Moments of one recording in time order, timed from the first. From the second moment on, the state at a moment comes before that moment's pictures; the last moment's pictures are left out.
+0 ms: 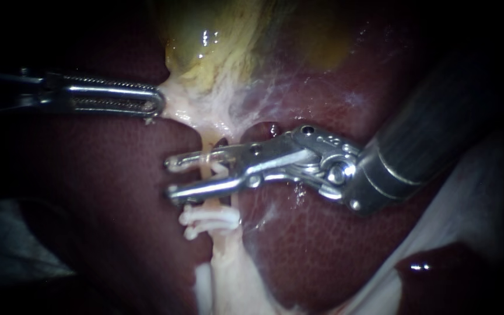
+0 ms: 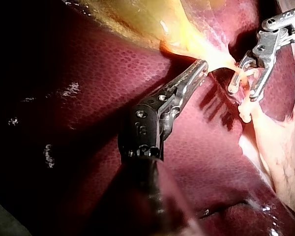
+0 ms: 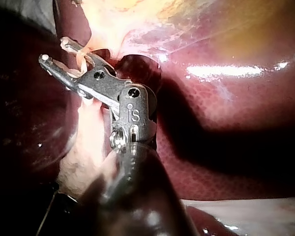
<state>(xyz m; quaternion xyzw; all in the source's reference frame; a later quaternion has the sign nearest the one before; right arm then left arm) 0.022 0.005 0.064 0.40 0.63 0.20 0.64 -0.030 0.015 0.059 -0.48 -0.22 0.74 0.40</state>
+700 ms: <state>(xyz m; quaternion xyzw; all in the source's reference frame) 0.022 0.005 0.064 0.40 0.62 0.20 0.64 -0.030 0.015 0.059 -0.48 -0.22 0.74 0.40</state>
